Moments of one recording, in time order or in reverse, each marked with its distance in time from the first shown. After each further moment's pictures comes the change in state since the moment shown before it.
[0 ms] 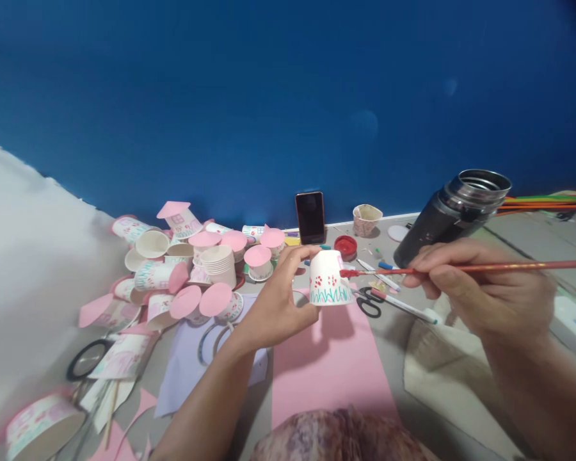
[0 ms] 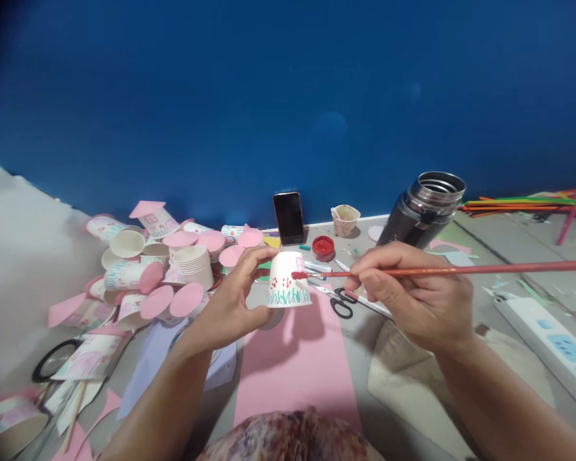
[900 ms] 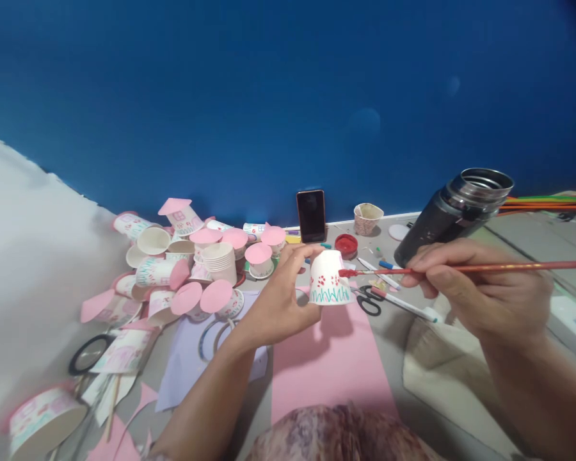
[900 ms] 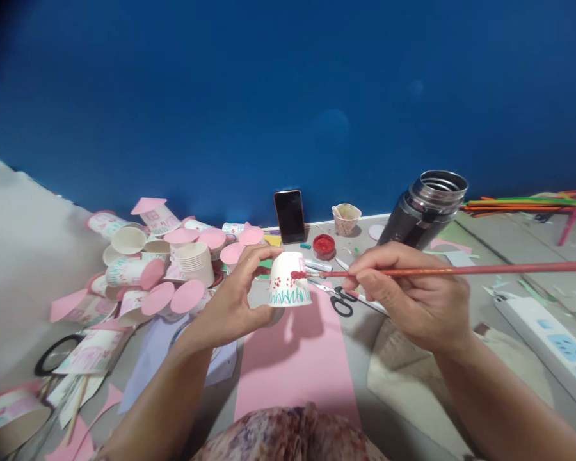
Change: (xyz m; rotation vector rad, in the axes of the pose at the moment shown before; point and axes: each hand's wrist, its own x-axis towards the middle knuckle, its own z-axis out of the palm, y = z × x) left_hand 0.000 0.006 0.000 0.112 -0.007 0.035; right_hand 0.001 -0.001 -0.001 -0.001 -0.028 0.004
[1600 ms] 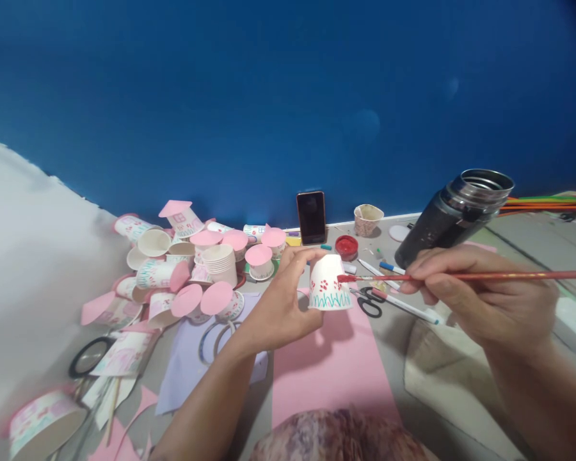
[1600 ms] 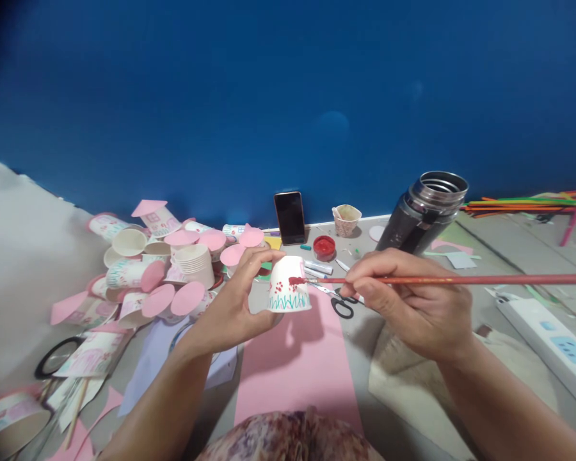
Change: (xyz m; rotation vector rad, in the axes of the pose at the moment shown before) left_hand -0.003 0.002 0.001 0.029 -0.011 -0.003; right_hand 0.001 -0.004 0.002 -0.032 -0.039 -0.056
